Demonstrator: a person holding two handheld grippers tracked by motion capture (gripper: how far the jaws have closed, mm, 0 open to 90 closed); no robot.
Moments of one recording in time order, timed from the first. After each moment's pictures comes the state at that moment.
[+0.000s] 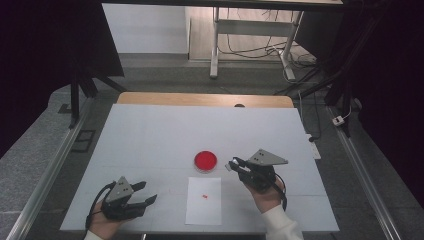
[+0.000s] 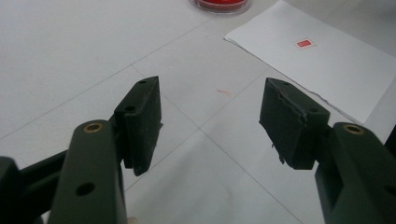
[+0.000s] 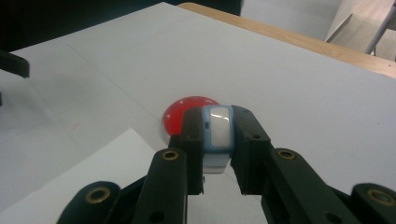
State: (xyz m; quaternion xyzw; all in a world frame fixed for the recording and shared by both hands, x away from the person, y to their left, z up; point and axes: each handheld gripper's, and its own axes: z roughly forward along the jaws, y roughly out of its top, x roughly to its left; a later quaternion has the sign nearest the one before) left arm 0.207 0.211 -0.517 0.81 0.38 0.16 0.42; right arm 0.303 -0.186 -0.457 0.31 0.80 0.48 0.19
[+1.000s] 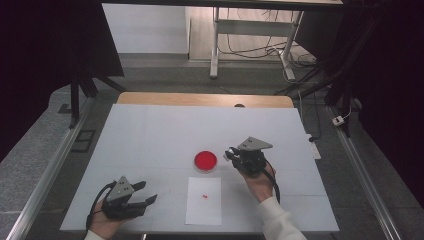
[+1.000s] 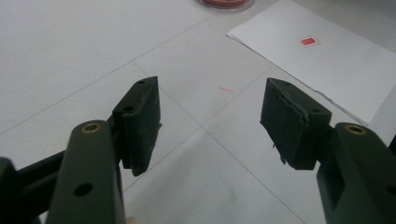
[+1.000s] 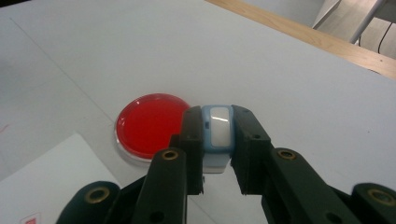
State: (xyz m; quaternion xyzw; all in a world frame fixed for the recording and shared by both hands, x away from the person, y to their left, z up) left arm 0.209 0.211 -0.519 0.81 0.39 0.16 0.41; right arm 0.351 -0.166 -0.471 0.31 0.82 0.43 0.21
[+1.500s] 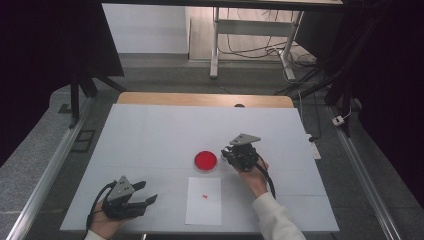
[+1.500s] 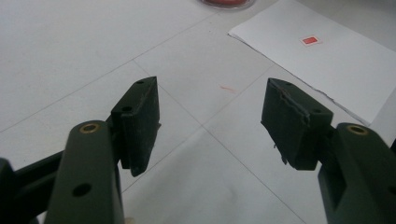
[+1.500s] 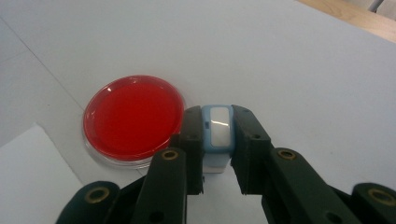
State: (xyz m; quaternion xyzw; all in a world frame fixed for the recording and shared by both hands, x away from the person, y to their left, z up) left arm 0.210 0.211 -0.520 0.81 0.39 0.16 0.41; right arm 0.381 -0.152 -0.494 0.32 0.84 0.39 0.19
